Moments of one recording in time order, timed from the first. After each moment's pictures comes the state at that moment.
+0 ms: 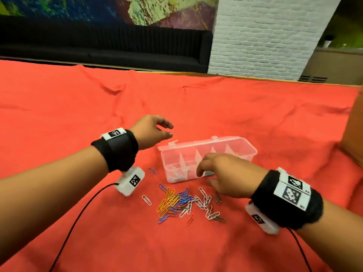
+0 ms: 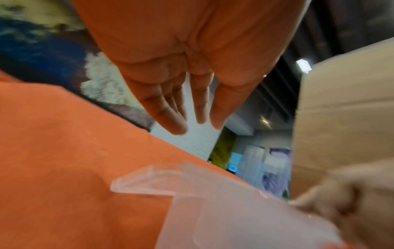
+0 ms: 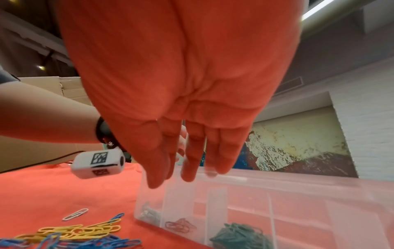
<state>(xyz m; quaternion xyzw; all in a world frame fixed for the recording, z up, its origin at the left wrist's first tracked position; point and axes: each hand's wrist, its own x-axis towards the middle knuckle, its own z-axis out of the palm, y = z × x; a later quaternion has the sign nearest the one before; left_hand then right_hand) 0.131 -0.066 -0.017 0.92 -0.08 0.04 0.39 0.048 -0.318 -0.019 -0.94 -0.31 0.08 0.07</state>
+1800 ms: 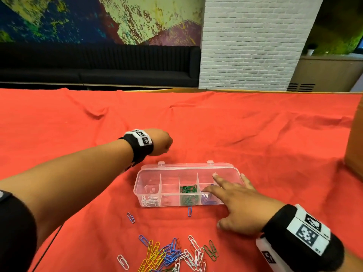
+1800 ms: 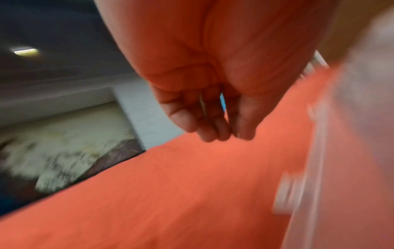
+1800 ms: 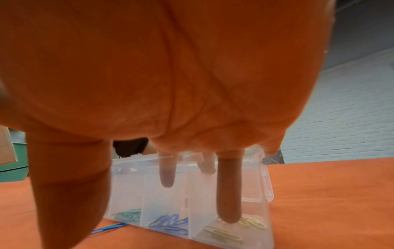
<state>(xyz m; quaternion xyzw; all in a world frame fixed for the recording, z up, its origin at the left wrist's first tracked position) 0.298 -0.108 -0.025 0.95 -0.26 -0.04 -0.18 0.103 -0.370 -0.042 -0.97 -0.20 0.17 0.00</state>
